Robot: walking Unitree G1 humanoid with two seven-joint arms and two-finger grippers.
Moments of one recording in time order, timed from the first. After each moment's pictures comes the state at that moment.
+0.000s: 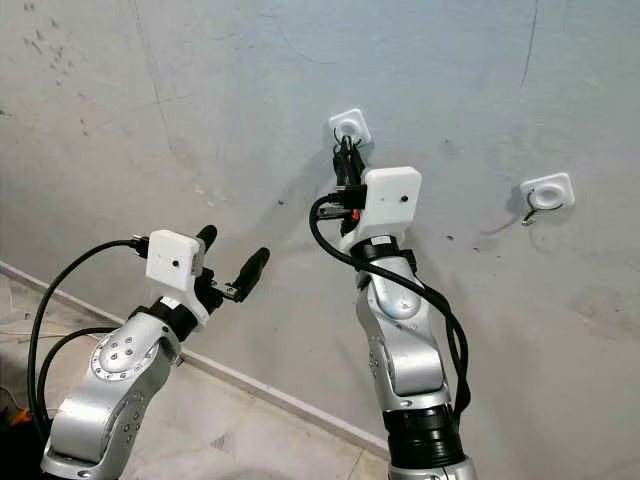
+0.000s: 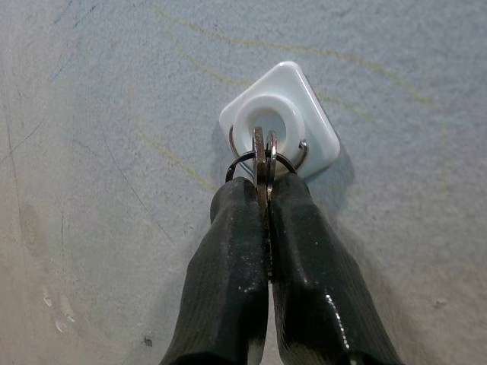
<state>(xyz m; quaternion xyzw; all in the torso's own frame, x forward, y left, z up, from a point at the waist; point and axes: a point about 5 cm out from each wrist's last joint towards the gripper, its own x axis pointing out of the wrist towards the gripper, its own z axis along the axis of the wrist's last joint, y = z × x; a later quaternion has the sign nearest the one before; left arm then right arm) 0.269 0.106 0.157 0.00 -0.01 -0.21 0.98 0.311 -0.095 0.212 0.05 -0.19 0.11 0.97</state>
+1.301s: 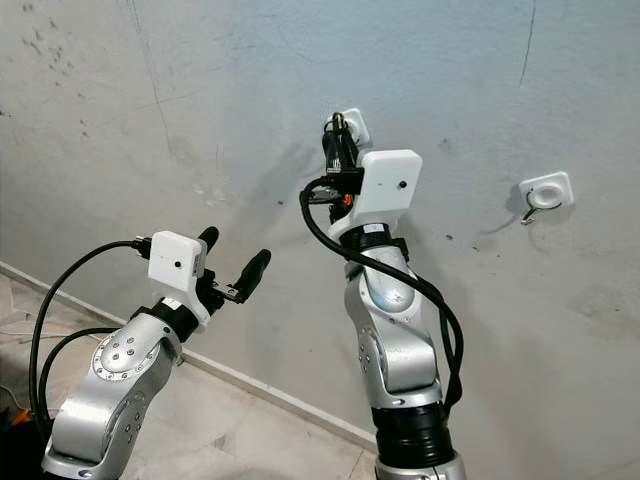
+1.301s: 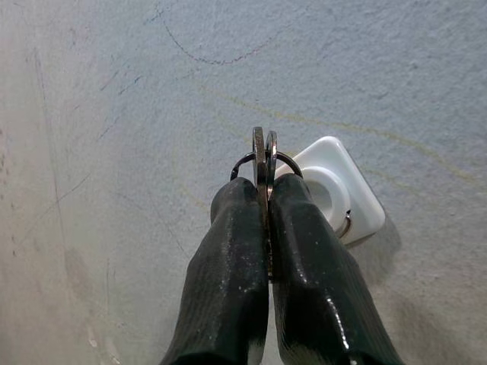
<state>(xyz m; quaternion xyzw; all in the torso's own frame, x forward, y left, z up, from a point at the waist) 0.270 0.107 0.156 0.00 -0.01 -0.21 0.98 0.305 -0.078 0.235 0.09 -0.21 0.14 0.96</state>
